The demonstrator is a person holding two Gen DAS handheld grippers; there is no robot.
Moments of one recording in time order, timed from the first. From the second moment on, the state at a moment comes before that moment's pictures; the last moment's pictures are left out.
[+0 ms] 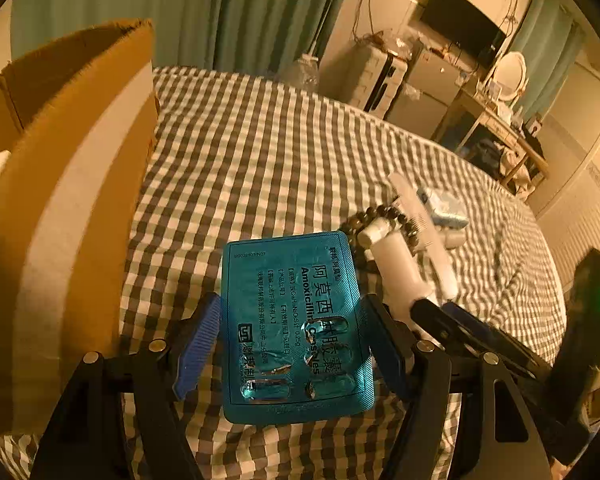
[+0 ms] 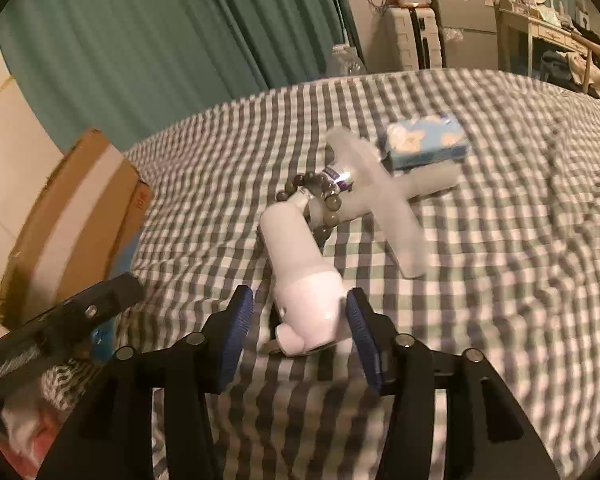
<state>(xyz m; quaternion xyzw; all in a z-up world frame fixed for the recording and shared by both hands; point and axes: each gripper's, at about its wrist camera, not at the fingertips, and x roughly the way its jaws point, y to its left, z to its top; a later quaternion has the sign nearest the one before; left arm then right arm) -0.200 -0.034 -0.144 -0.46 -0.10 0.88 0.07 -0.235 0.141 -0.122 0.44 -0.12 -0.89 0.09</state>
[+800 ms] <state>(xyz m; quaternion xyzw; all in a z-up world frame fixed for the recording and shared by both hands) -0.164 -0.062 -0.024 -0.37 -0.03 0.92 0.11 -0.146 0.137 -0.004 0.36 -0.19 -0.91 0.12</state>
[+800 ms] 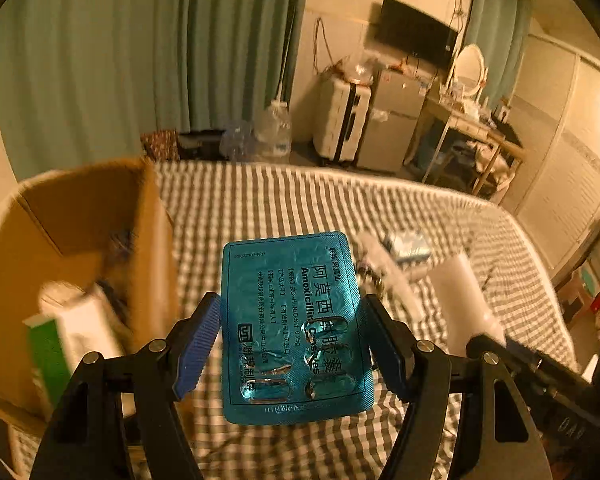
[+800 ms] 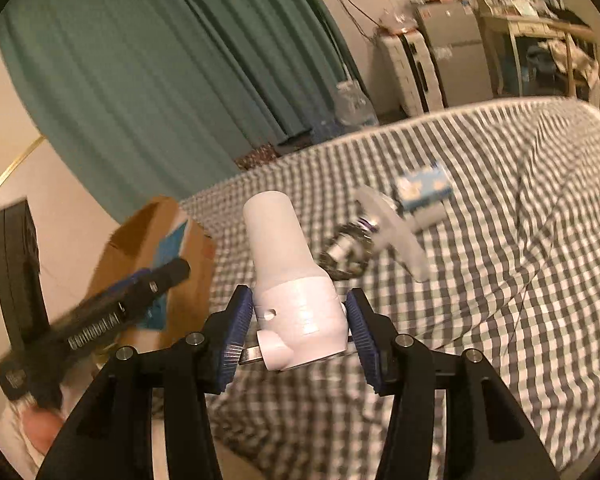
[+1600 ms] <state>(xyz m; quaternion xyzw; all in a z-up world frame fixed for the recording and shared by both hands) -0.202 -0.290 -0.033 -0.39 -0.03 0.92 0.03 -0.236 -0.135 0.036 0.38 -0.08 -0.90 0.19</state>
